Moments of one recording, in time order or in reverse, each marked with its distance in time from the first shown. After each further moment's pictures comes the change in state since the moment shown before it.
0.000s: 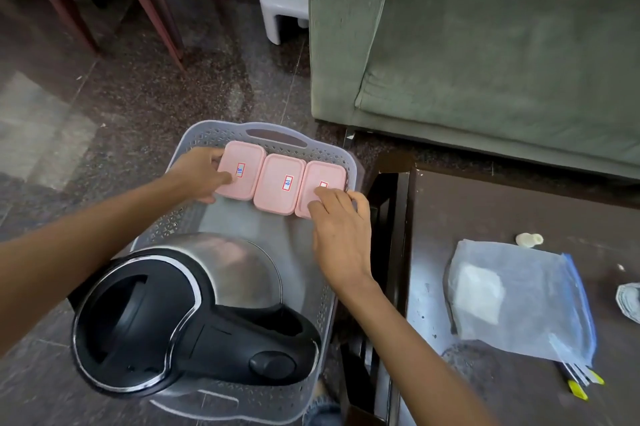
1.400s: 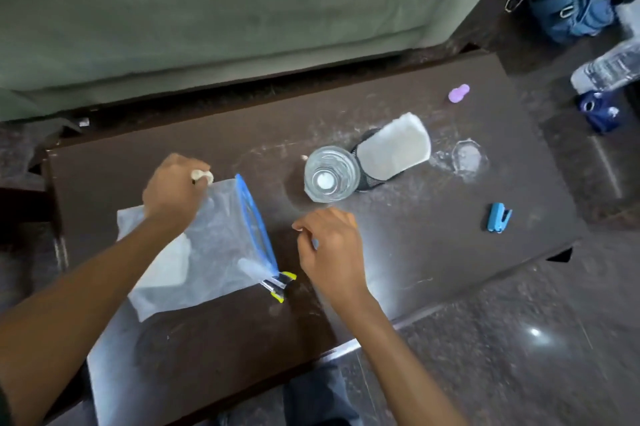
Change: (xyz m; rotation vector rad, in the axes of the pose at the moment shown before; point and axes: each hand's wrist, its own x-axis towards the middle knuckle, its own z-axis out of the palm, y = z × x) left_hand -0.089 0.312 0.427 0.314 0.024 0.374; right_hand -0.249 0.396 -0.139 0.256 0.208 0.538
